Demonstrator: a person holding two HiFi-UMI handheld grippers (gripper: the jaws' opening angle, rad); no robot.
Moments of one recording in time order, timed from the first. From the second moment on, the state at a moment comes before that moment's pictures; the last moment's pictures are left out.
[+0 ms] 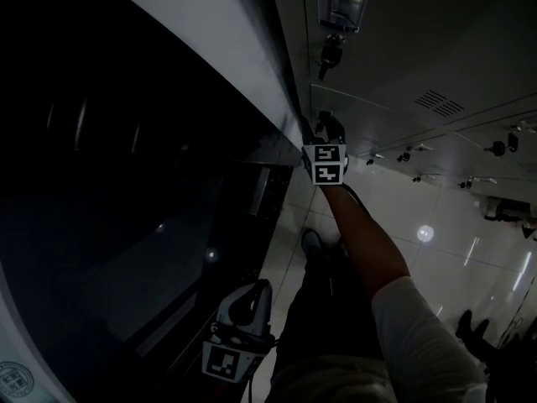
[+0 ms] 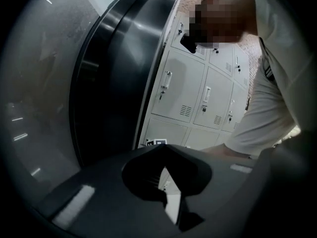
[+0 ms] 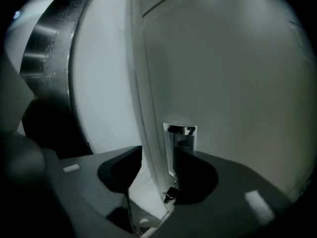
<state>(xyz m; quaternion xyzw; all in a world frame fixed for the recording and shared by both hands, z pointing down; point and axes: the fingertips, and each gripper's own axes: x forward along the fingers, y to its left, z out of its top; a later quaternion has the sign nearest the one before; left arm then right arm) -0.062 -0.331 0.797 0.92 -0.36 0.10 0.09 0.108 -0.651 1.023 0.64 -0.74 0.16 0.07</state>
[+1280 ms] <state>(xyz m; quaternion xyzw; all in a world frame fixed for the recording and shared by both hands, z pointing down) -0.005 -0.325 0.811 0.93 -0.33 0.10 0.12 0.172 -0.366 1.063 0.72 -0.68 0.16 0.09</state>
